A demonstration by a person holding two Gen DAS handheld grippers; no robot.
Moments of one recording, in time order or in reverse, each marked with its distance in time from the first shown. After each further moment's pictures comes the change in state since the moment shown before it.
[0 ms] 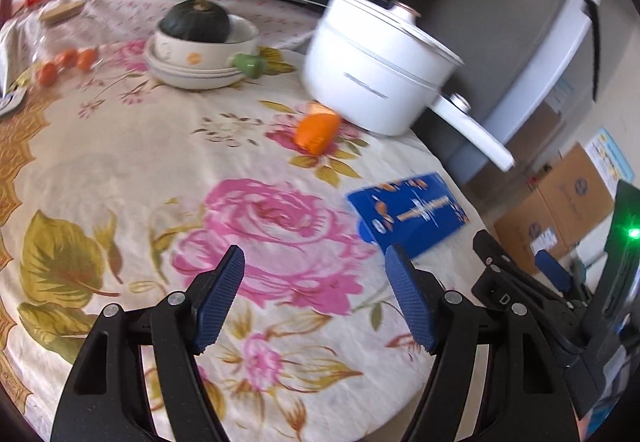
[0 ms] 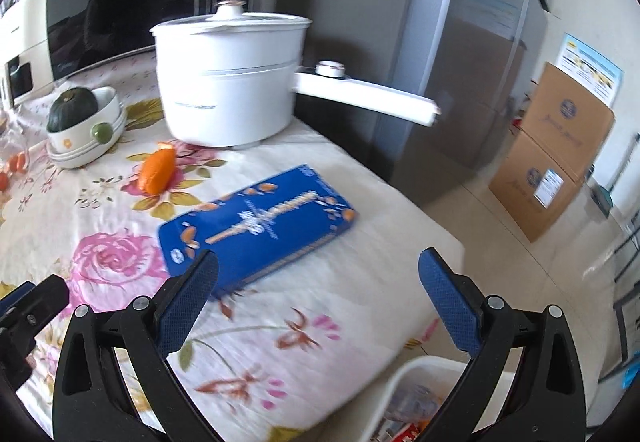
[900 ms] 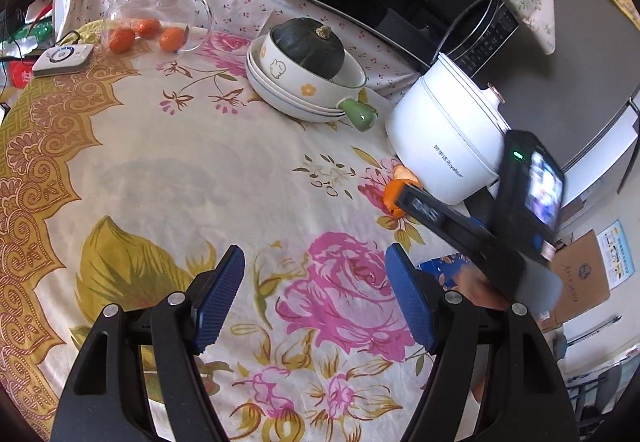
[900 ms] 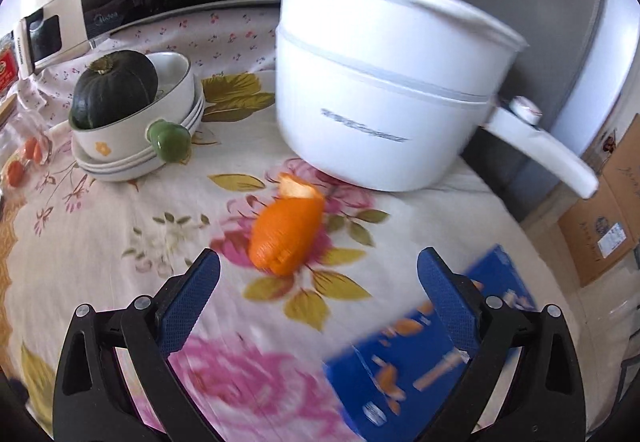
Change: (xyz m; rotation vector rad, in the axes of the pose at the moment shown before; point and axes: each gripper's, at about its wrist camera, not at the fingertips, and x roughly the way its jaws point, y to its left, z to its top) left arm -0.024 0.089 0.035 -0.240 -0.044 0.044; right arm 0.095 0.157 0.074 -0.131 0.123 0.165
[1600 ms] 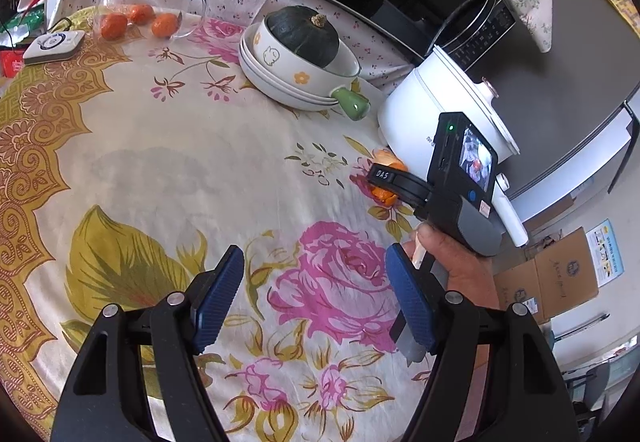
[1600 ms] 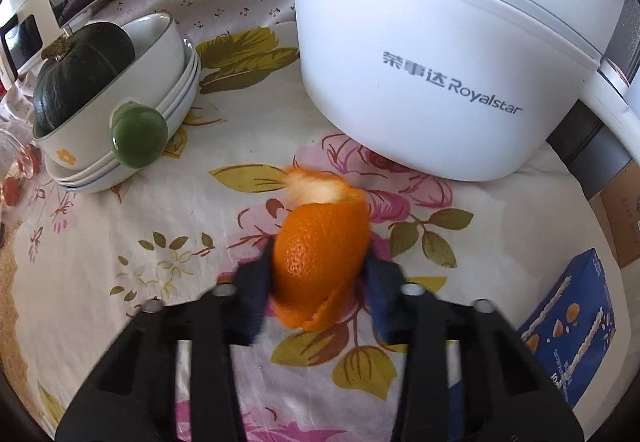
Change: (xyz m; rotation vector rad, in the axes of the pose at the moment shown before) left arm 0.004 0.001 -0.001 -0.010 0.043 -0.042; right arm 0.067 0.010 0.014 0.046 0.137 0.123
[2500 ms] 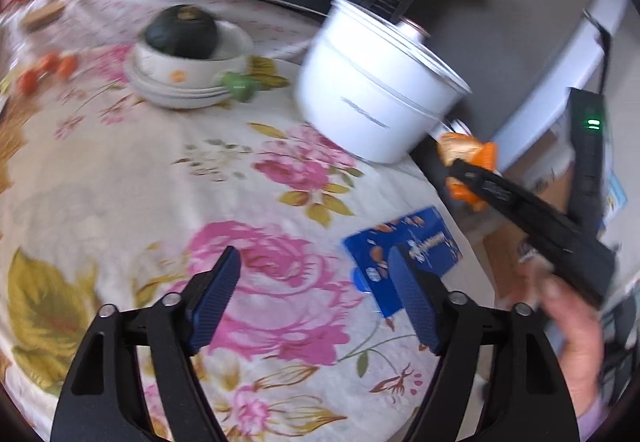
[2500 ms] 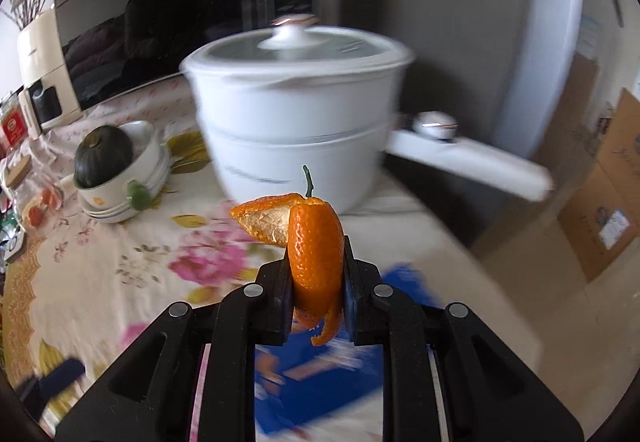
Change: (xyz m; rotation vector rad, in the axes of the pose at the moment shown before) left arm 0.045 -0.100 -0.020 0.261 0.022 -0.057; right arm -0.153 -0.133 -0.039 0.035 -0.273 -0.105
